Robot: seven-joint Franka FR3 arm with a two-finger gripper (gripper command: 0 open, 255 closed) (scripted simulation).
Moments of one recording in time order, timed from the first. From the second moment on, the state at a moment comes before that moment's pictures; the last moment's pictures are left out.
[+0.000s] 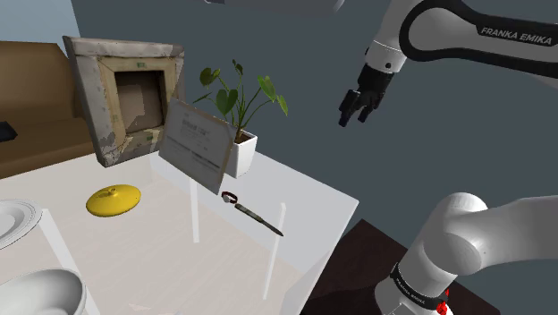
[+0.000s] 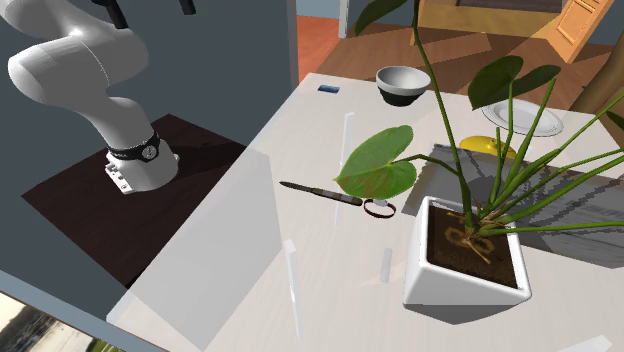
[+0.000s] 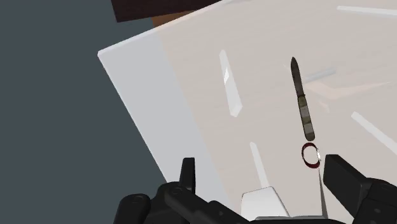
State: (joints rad) arm 0.02 -0.82 -0.01 -2.34 -0.06 1.69 0.12
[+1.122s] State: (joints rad) arm 0.10 -0.47 0.05 -2.50 -0.02 2.13 0.13
